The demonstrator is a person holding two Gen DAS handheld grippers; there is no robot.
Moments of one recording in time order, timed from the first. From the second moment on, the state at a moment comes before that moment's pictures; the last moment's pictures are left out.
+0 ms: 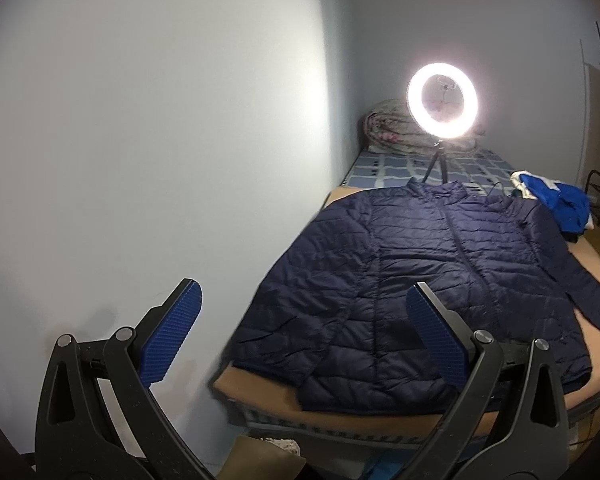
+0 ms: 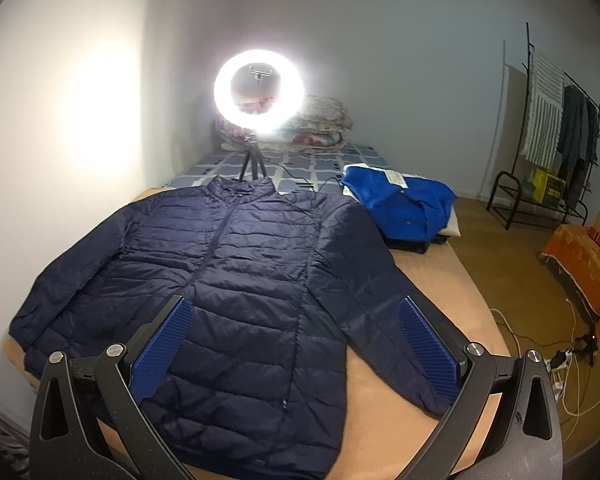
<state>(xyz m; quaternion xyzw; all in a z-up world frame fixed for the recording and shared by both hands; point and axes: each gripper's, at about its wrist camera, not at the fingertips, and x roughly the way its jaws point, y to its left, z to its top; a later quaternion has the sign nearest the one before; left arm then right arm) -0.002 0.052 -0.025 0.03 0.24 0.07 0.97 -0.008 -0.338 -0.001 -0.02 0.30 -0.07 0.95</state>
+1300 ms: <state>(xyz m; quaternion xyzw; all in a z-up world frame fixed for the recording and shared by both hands) 0.006 0.079 -0.078 0.03 0.30 0.04 0.95 0.166 -0.111 -0.113 0.08 0.50 0.29 0.82</state>
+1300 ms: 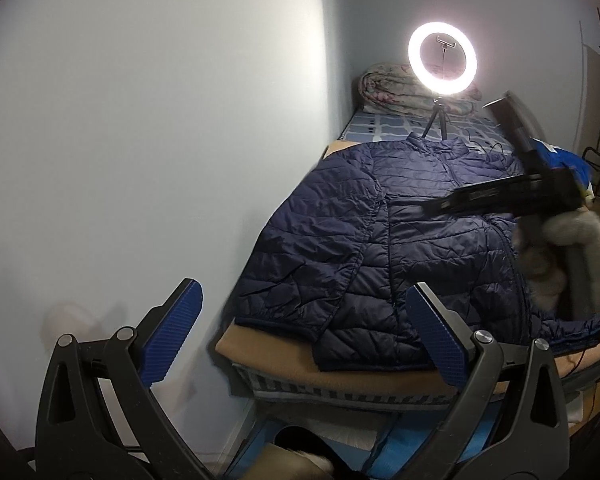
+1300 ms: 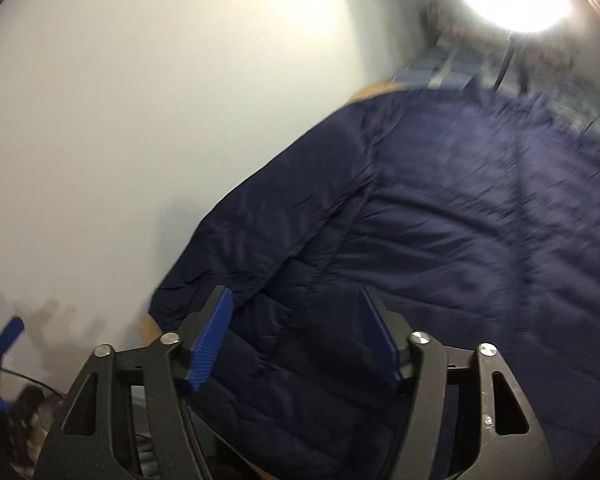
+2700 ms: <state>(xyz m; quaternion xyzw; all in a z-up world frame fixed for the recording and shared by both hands) 0.080 0.100 -0.064 0.03 0.28 0.00 0.96 0.257 -0.070 -0.170 0.10 0.57 0.27 0.77</state>
